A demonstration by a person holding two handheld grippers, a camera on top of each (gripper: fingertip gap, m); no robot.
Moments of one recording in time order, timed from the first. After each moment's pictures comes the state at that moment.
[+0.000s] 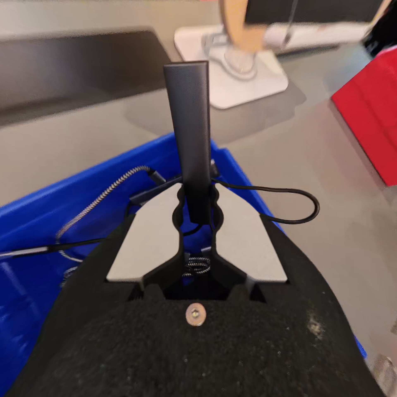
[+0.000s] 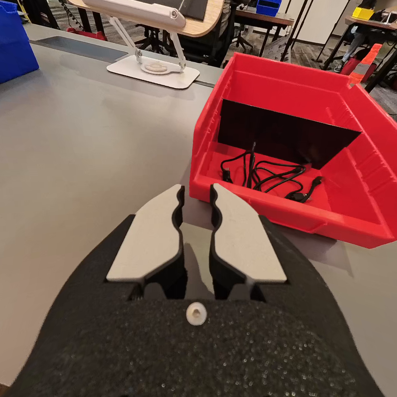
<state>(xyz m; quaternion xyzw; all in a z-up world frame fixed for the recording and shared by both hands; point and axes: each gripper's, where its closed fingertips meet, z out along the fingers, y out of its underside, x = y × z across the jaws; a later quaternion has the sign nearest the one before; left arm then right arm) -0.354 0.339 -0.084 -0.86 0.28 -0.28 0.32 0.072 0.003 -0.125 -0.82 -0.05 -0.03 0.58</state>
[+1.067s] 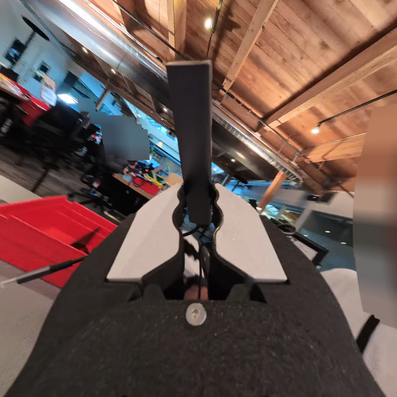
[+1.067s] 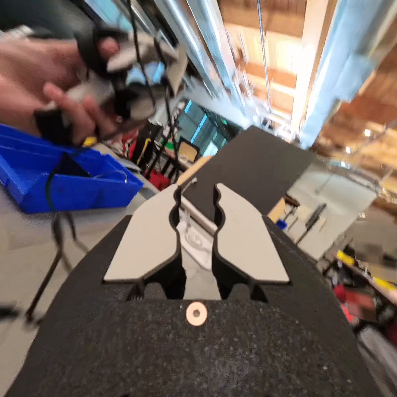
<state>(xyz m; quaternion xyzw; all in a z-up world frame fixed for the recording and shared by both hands) -0.154 0.070 0.153 -0.47 0.23 -0.78 0.35 -0.063 0.028 0.072 -0.52 -0.31 -0.03 0.80</state>
